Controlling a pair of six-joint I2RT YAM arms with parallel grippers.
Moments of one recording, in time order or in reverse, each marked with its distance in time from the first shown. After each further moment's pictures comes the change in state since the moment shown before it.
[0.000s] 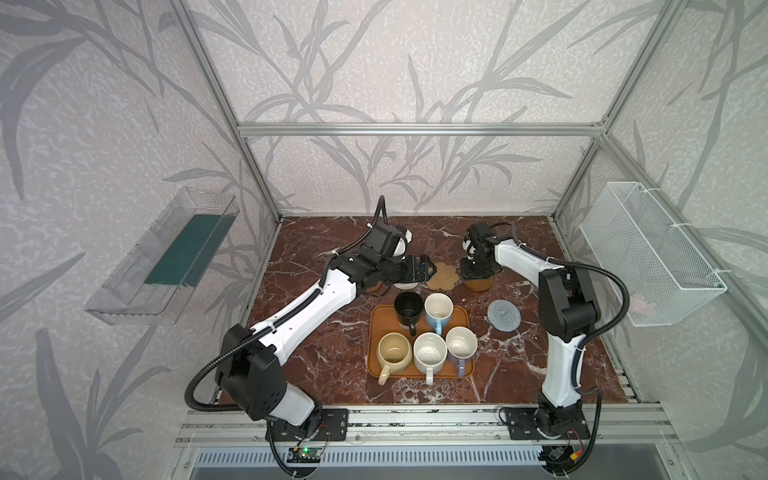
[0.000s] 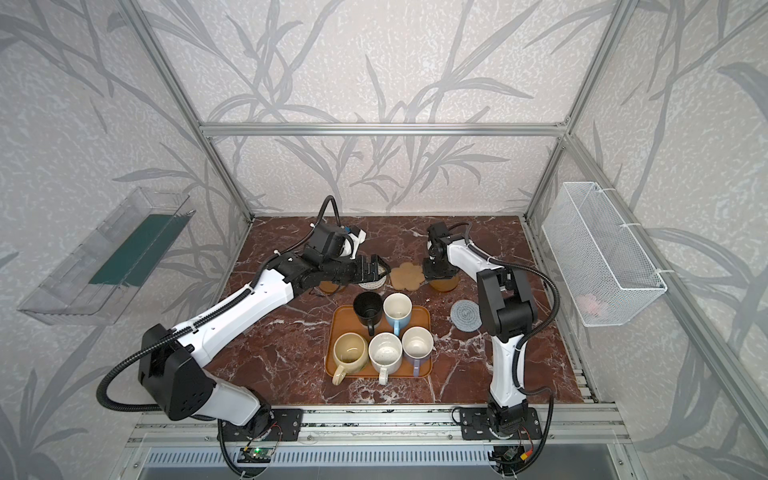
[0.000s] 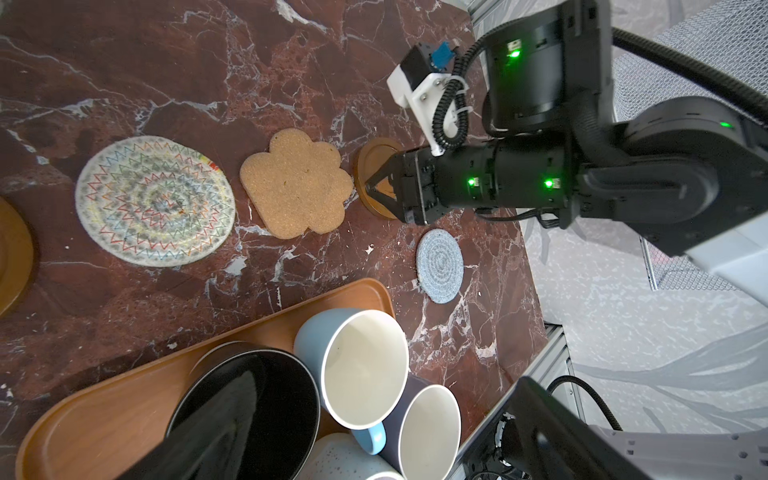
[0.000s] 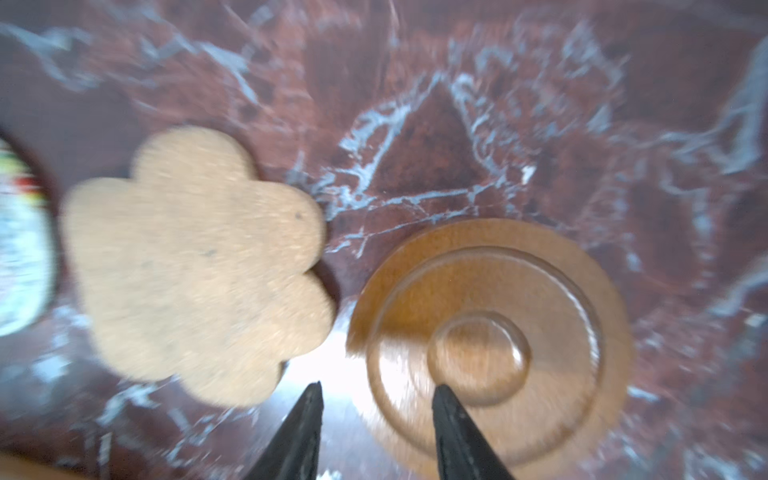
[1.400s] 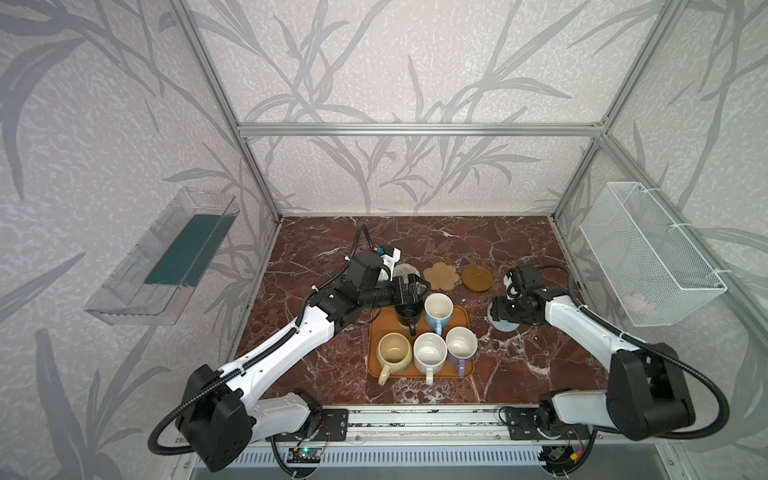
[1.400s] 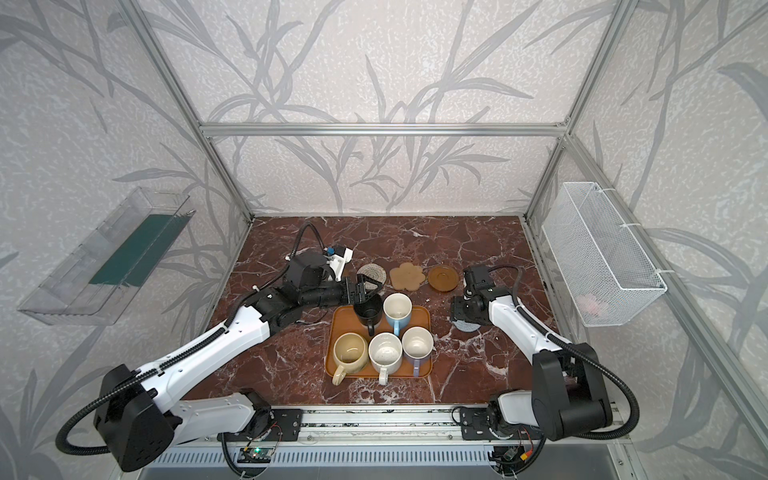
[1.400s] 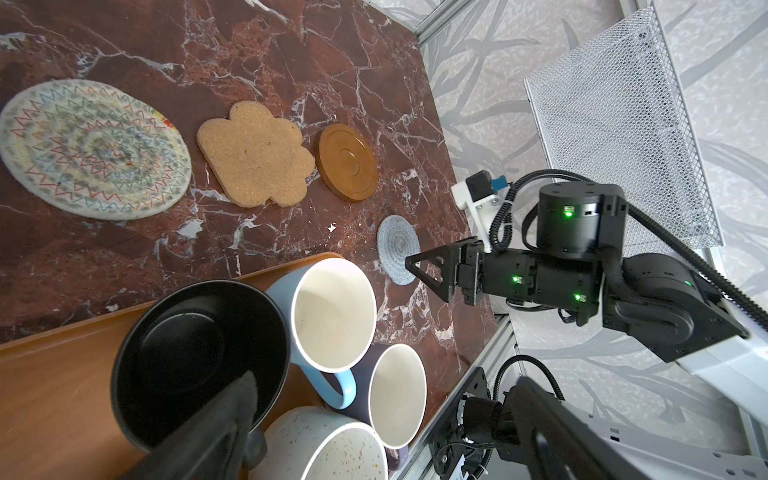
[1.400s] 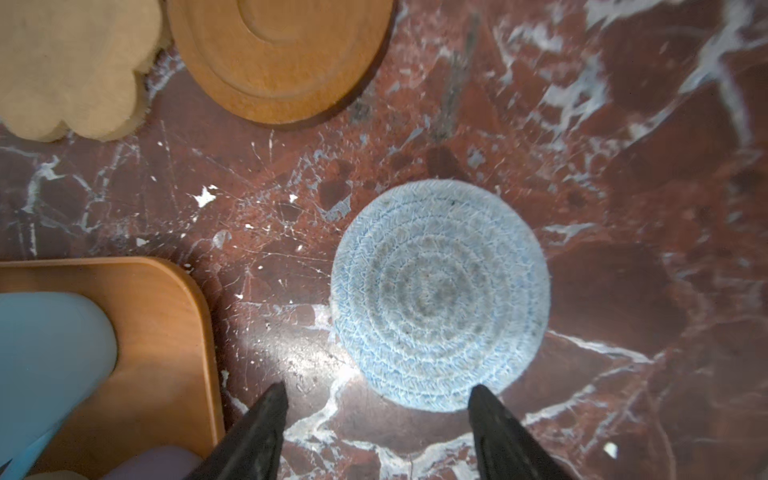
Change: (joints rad) left arm -0.023 -0.259 -0.370 0.280 0.070 -0.134; right arm -0.110 -0.592 -0.734 0.127 0.015 0.137
